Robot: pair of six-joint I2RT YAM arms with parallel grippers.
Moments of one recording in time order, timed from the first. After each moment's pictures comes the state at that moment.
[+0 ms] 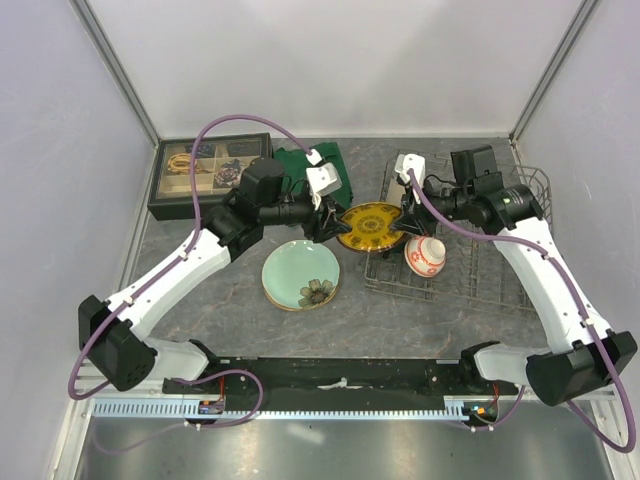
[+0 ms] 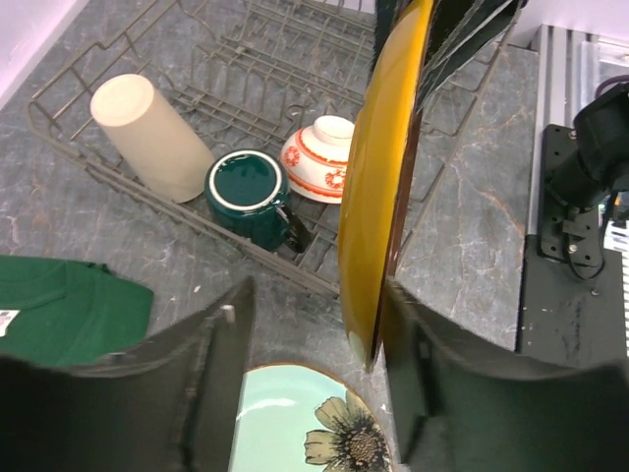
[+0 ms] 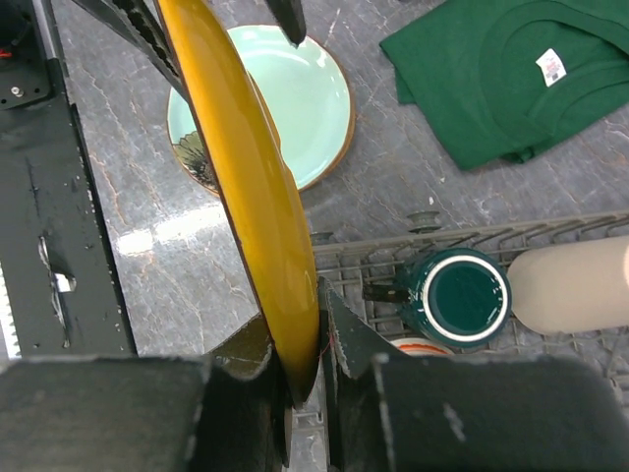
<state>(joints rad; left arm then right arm) -0.66 1.33 1.22 -0.23 0.61 0.20 0.30 1.26 1.39 -0.92 -0.76 -0.59</state>
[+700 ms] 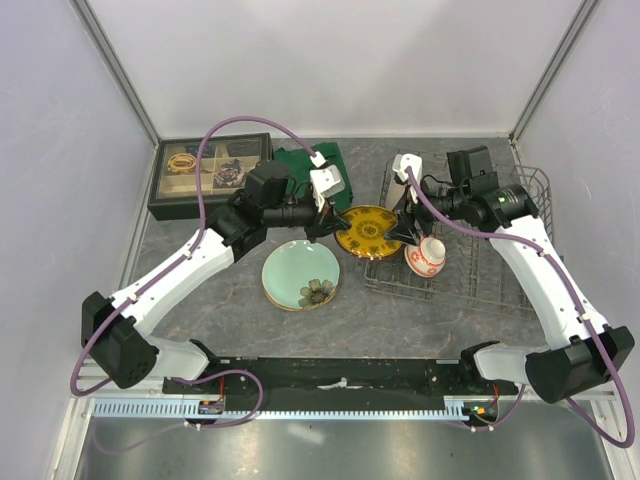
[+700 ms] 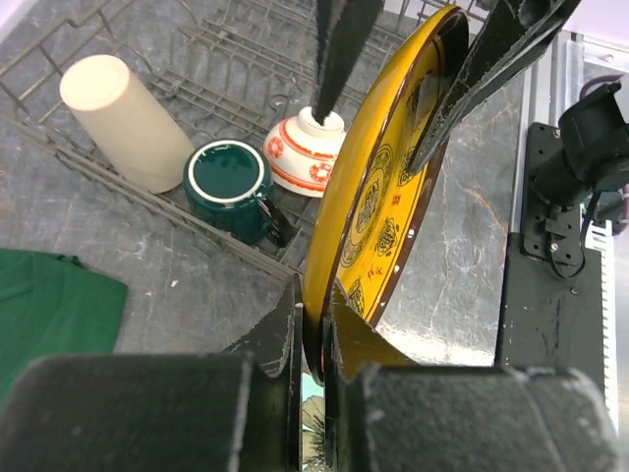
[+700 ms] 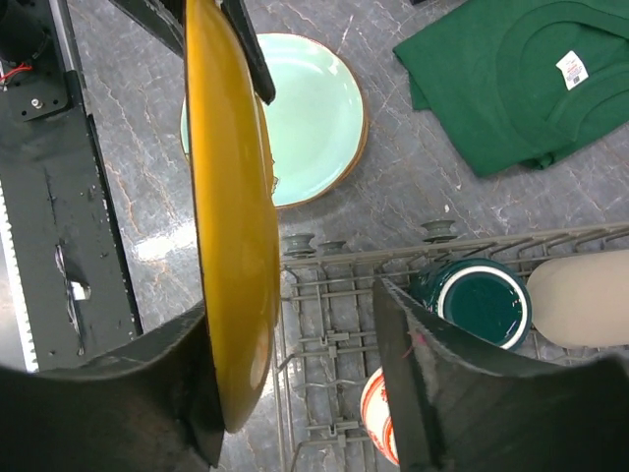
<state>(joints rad) -0.67 1.35 1.22 -0.23 0.61 0.16 0.31 1.28 1.38 -0.89 -0.79 -0.56</state>
